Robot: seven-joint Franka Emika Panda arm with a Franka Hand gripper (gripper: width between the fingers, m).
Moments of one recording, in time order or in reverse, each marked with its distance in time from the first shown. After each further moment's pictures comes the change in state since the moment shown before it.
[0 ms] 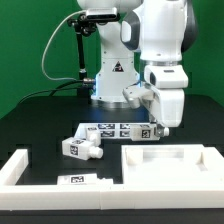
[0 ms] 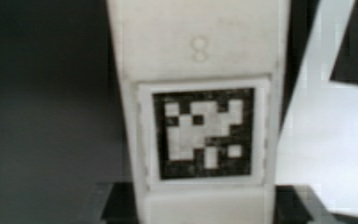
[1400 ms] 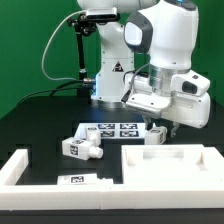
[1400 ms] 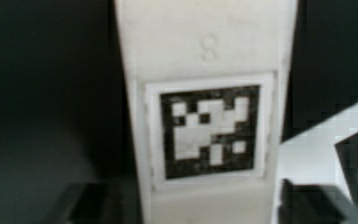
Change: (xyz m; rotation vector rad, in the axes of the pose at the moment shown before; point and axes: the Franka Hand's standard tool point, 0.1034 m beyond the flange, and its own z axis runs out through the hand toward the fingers) arm 0.014 -0.015 0.009 0.106 0.007 -0.780
